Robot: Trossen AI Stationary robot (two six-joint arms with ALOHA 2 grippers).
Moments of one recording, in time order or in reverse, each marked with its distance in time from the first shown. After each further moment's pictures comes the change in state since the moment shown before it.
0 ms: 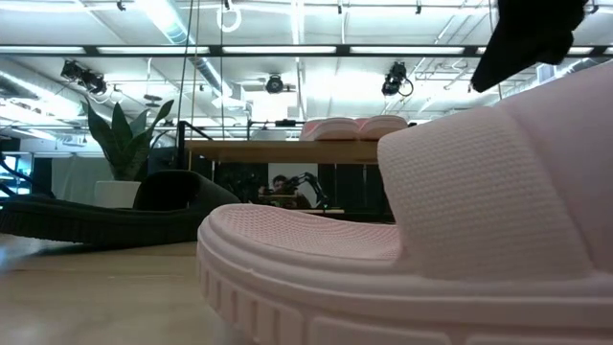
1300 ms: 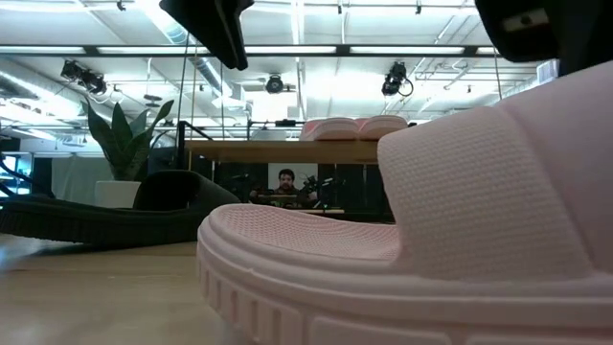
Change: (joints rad) left arm 0.052 -0.005 0.000 -0.396 -0.192 -0.124; right arm 0.193 0.414 0.058 0.577 -0.238 -0.893
